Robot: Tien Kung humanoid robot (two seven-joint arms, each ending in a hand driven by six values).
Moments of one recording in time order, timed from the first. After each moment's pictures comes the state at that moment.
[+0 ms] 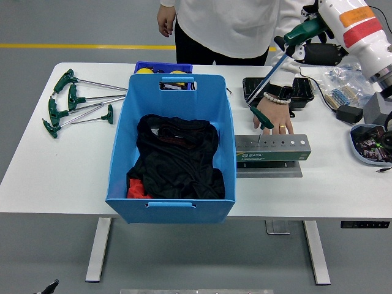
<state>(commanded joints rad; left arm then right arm) -0.14 0.07 -0.87 -0.18 0.61 0.25 0.00 0.71 -0.53 0.92 1.54 -1.92 -0.30 0.09</state>
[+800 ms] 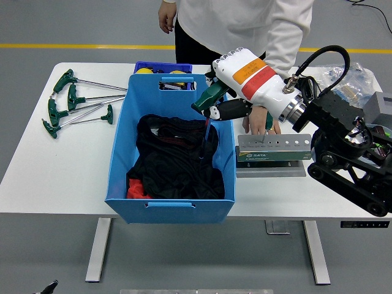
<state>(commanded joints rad) -0.13 0.08 -0.88 -0.18 0.64 0.25 0.01 0.88 -0.36 0.49 1.41 -1.96 -0.27 -0.03</state>
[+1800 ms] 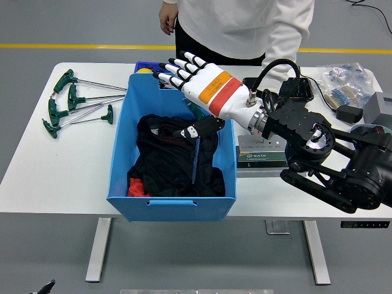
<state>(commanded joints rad) -0.13 0.08 -0.92 -0.18 0.67 0.25 0.01 0.95 -0.26 0.41 1.32 -2.11 -0.27 -0.05</state>
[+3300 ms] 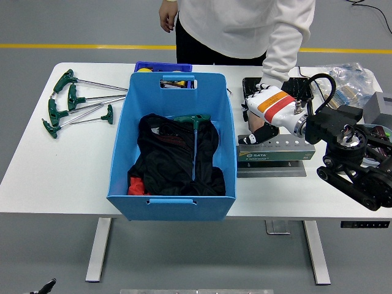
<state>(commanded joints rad) -0.14 0.08 -0.91 -0.18 0.65 0.26 0.01 0.89 -0.34 0.37 1.03 -2.05 -0.18 -0.02</state>
